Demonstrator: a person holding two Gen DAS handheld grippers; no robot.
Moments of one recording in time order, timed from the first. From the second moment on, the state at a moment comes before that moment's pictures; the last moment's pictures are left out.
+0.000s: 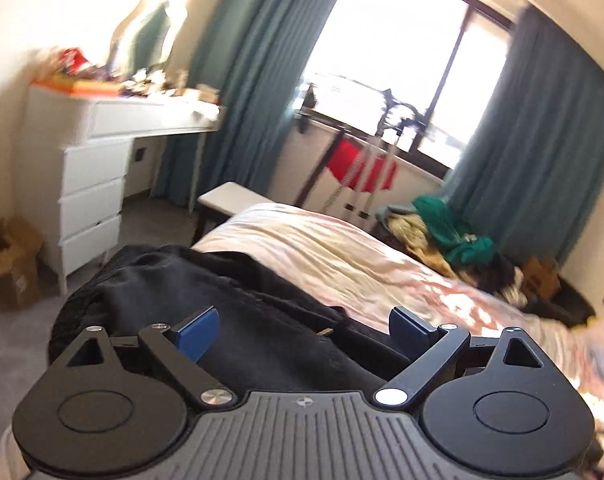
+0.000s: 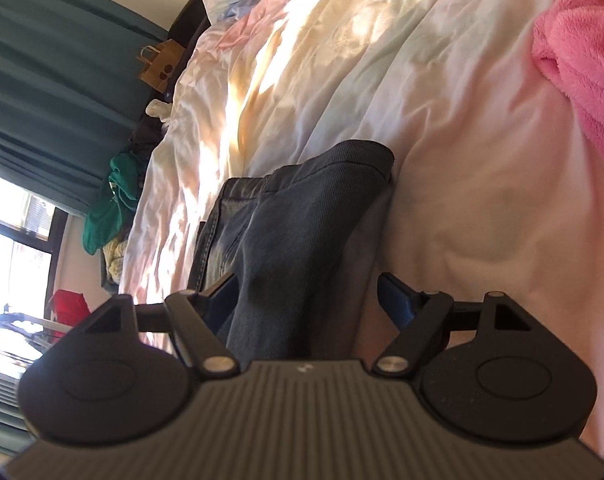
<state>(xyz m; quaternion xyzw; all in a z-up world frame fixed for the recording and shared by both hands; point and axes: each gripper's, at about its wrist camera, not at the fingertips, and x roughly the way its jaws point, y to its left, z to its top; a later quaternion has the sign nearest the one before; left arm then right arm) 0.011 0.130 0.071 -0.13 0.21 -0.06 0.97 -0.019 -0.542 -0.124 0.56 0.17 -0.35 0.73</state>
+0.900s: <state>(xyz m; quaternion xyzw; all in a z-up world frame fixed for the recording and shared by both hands) 0.256 -0.451 -0.091 0.18 0.36 -0.51 0.76 0.006 -0.544 -0.143 0.48 0.15 -0.43 0.75</state>
